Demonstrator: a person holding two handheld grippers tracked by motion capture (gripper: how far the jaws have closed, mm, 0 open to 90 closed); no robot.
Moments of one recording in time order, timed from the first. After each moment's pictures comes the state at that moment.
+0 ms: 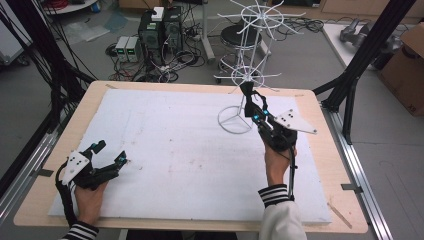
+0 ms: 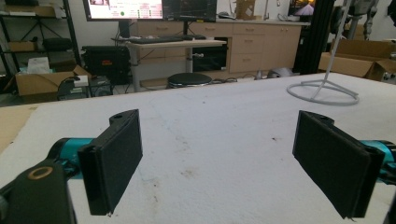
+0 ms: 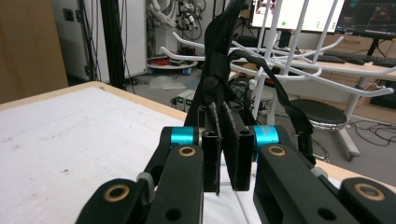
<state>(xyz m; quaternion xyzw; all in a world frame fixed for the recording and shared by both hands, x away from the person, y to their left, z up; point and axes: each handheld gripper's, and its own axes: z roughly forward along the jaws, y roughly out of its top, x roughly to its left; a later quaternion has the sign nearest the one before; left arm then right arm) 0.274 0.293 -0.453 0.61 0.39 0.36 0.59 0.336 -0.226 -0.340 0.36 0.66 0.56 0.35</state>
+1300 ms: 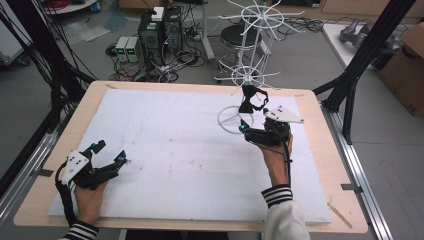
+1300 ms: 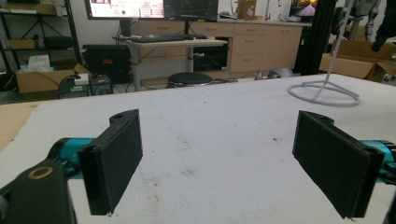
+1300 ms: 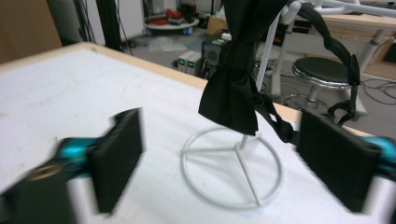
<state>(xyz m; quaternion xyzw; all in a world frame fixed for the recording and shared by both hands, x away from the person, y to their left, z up) 0.274 0.294 -0.453 0.61 0.39 0.36 0.59 0.355 -0.221 -0.354 0.40 0.71 0.50 0.30</state>
